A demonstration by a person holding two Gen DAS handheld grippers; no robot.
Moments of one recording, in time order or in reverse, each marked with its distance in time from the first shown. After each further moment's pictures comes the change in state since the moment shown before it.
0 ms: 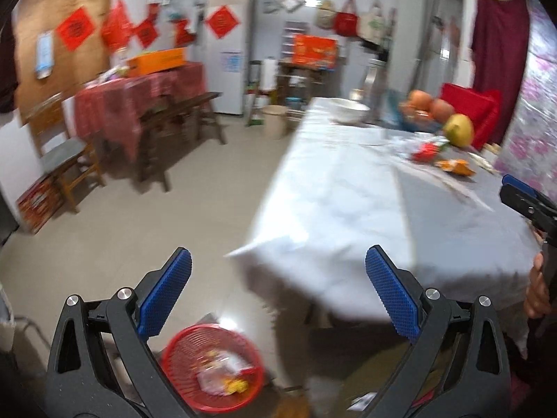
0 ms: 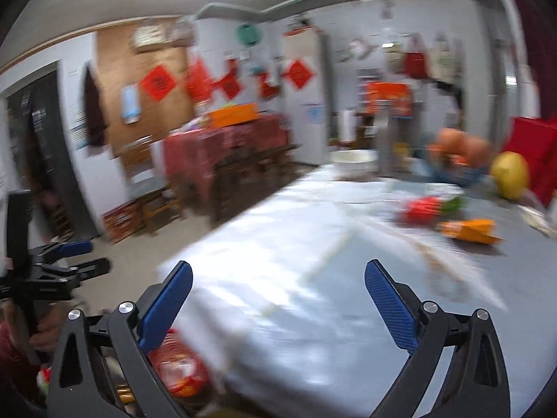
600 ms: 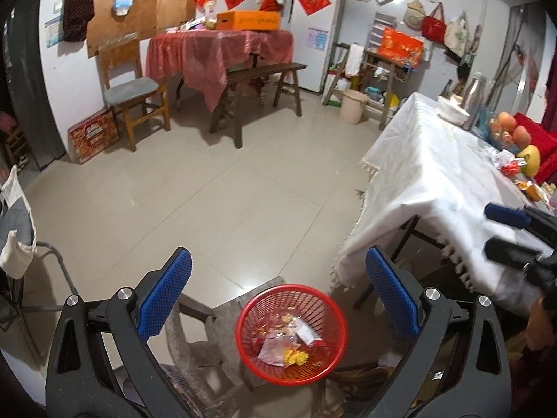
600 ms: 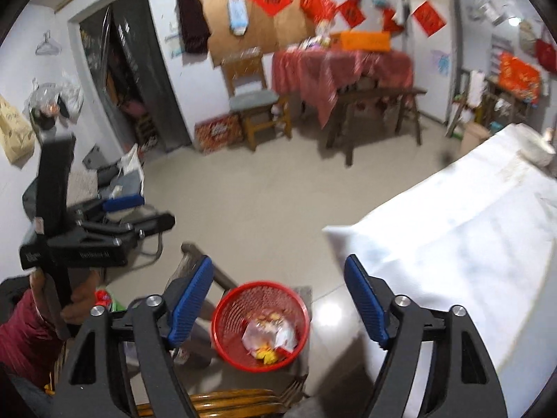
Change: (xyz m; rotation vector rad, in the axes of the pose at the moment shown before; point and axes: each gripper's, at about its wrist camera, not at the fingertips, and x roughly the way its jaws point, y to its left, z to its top) left arm -0.028 0.166 -0.073 -0.245 0.074 0.226; right arm 0.110 0.239 -0.024 -0.251 0.309 0.444
